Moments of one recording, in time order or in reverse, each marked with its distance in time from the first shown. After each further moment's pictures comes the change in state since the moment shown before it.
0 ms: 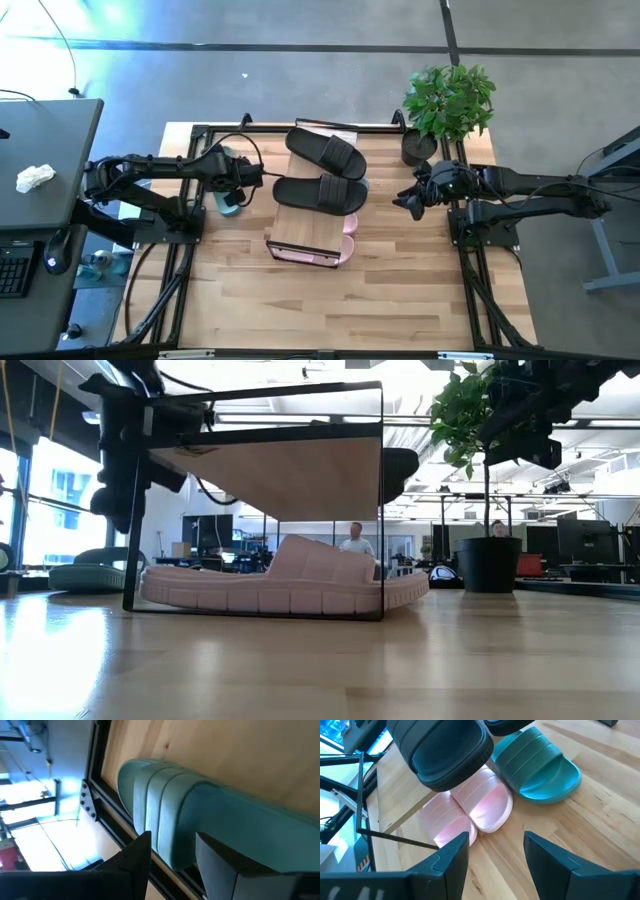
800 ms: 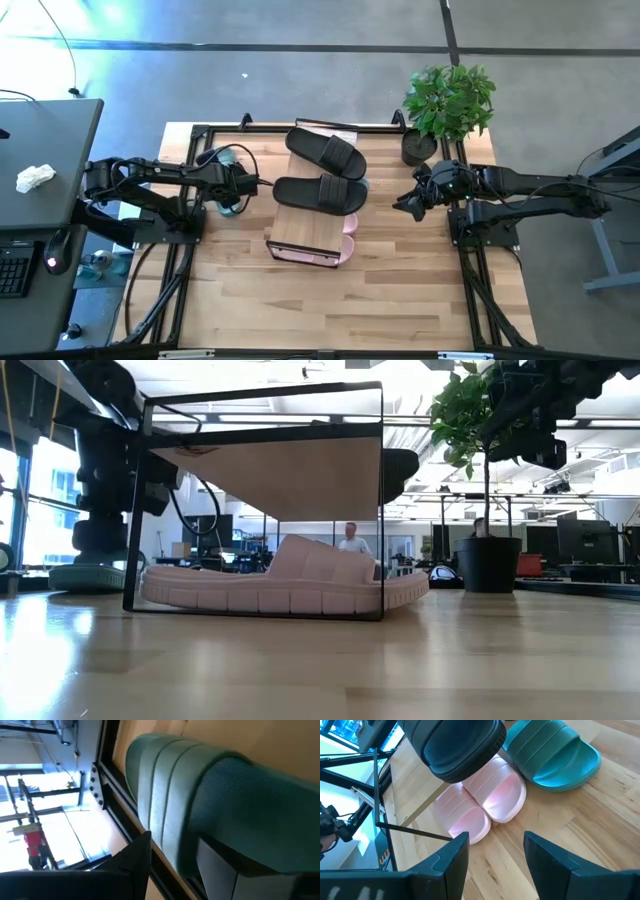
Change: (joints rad) left arm 0.000 0.000 -0.194 0.138 -0.134 -0.076; right arm 0.000 0.000 0.000 0.002 -0.075 0.063
